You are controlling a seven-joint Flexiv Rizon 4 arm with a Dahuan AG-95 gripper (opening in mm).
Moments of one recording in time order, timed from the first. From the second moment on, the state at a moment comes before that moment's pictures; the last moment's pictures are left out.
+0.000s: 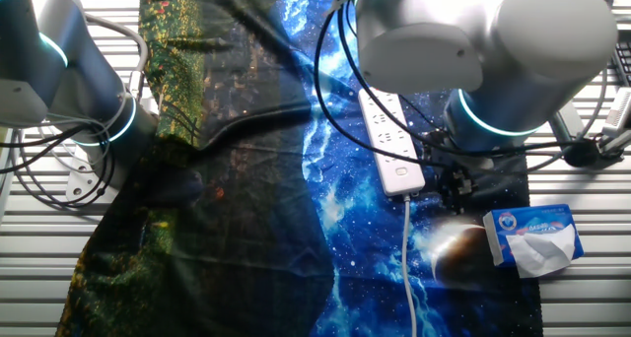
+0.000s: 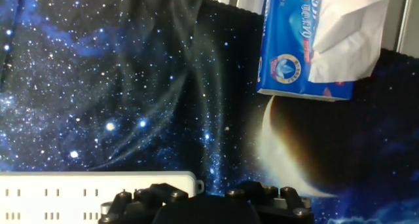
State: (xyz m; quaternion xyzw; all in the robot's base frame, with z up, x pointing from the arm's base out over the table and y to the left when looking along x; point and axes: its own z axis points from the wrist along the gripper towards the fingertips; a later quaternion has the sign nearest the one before) arm 0.564 -0.096 0.091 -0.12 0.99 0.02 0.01
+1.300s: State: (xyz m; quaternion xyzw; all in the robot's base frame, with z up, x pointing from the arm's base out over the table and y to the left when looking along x) arm 0.559 -0.095 0.089 -0.15 0.99 0.01 0.02
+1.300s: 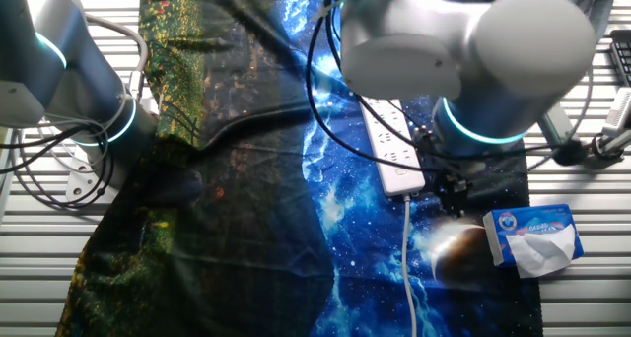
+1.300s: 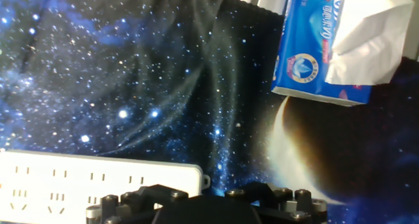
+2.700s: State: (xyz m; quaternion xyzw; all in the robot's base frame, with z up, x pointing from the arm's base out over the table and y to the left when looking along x) arm 0.541 -0.107 0.076 -0.07 1.00 0.02 -0.04
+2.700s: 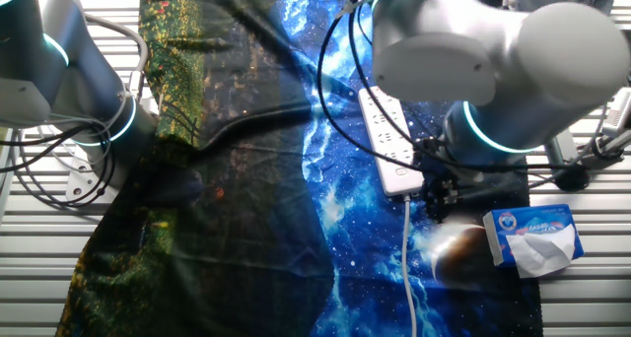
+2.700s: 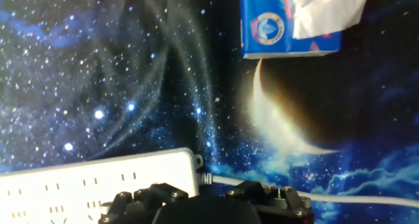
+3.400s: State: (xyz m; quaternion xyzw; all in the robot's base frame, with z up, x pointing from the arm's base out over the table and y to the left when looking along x) arm 0.537 -0.099 0.045 -0.08 1.00 0.02 -0.04
